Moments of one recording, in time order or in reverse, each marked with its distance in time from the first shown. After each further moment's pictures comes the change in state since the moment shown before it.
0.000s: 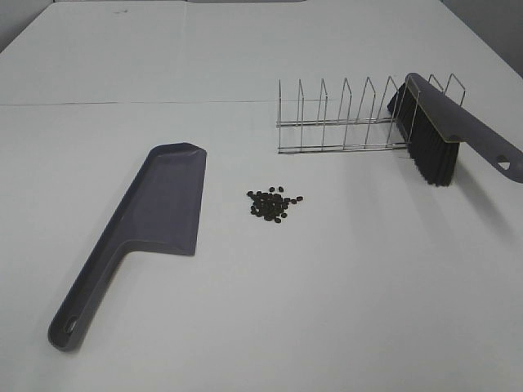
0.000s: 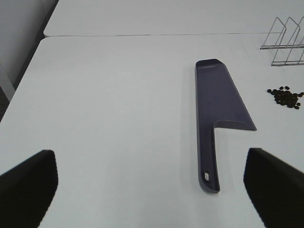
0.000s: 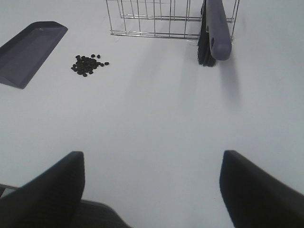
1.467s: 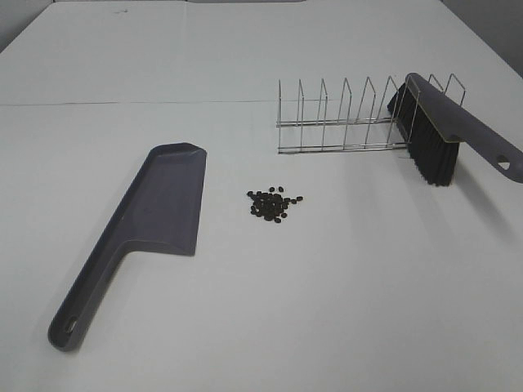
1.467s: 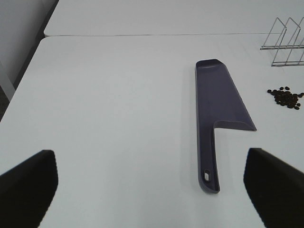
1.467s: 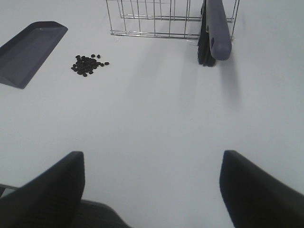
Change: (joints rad) left arm 0.000 0.000 0.000 0.000 0.000 -0.004; right arm 0.000 0.000 0.000 0.000 0.000 0.000
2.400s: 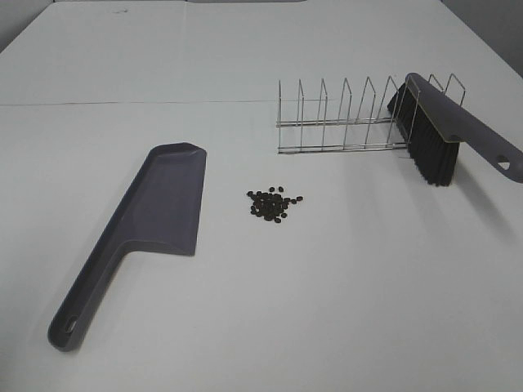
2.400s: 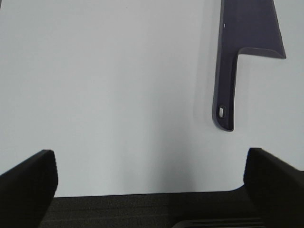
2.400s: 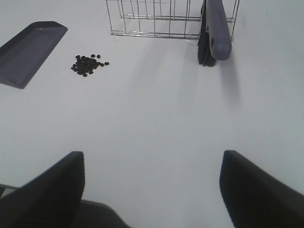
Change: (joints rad) left arm 0.000 0.601 -0.235 0.056 0.140 -0.014; right arm 0.000 0.000 0.000 0.000 0.000 0.000
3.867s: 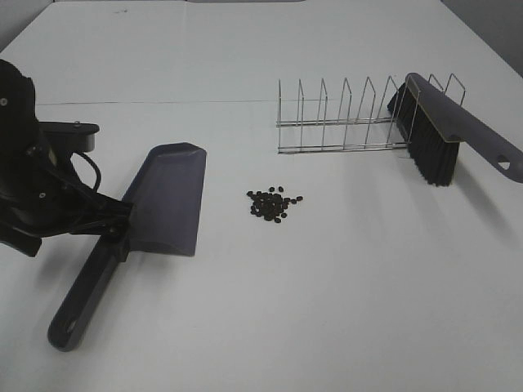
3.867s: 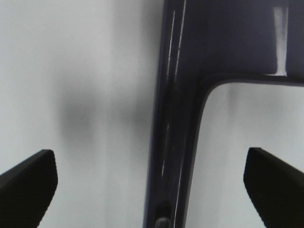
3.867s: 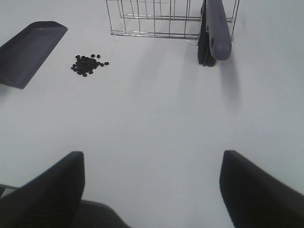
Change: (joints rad) left arm -0.422 1.228 -0.222 0.089 -0.513 -0.392; right arm 0.000 0.000 0.000 0.000 0.000 0.000
